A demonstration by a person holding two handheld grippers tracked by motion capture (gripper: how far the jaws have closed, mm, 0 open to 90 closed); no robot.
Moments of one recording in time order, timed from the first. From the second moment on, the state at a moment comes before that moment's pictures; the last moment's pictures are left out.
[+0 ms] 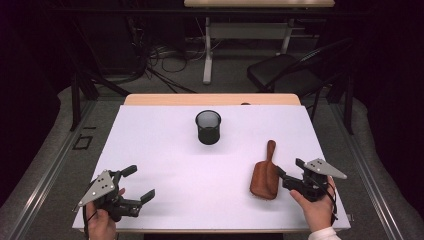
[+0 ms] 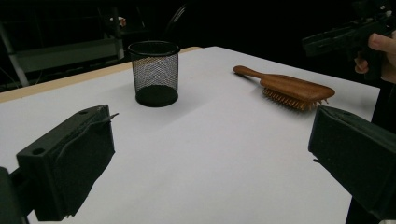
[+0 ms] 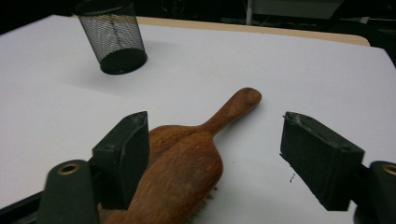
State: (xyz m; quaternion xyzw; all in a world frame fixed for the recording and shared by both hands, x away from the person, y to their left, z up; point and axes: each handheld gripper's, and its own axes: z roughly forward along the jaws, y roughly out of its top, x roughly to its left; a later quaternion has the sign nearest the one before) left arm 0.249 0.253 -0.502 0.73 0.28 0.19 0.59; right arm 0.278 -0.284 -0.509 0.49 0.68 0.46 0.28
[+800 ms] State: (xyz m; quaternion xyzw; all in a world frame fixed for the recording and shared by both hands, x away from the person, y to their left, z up) left arm 0.251 0.250 -0.505 0.74 0.29 0.18 0.58; right arm 0.363 -0.275 -0.500 0.53 0.72 0.40 0.22
